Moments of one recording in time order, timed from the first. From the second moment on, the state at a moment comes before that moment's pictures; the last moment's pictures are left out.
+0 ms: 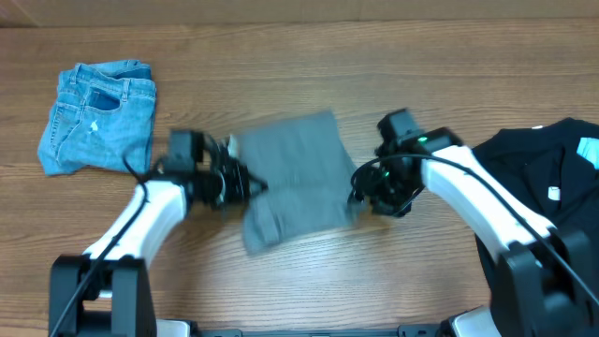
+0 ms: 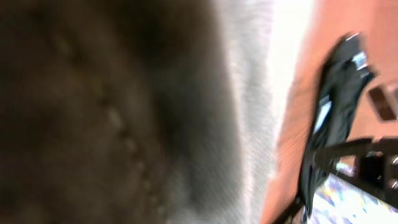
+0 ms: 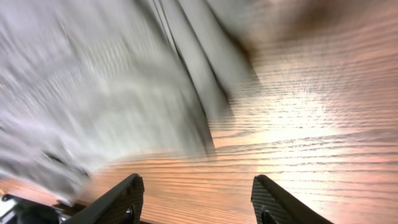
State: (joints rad) left arm -0.07 1.57 0.83 -0.44 0.73 -0.39; right arm 0.34 1.67 1.14 -0.99 -0.40 0.60
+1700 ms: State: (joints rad) left arm 0.84 1.54 1.27 -0.55 0.57 -0.34; right arm 0.33 1.54 1.22 -1.11 -0.39 0.57
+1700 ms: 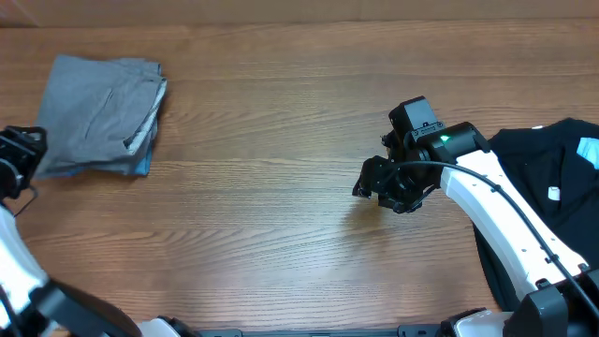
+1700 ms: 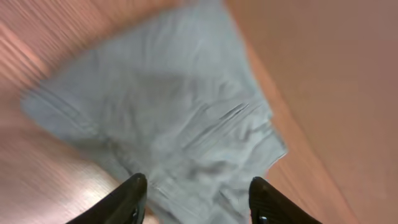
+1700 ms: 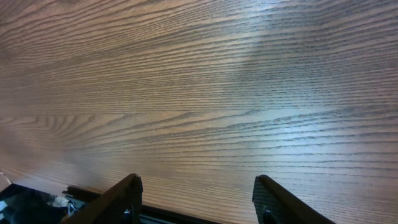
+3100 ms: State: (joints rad) left arm 0.53 1.59 1.58 -0.95 0.34 -0.01; right arm 0.33 1.54 1.22 -1.08 -0.38 0.56
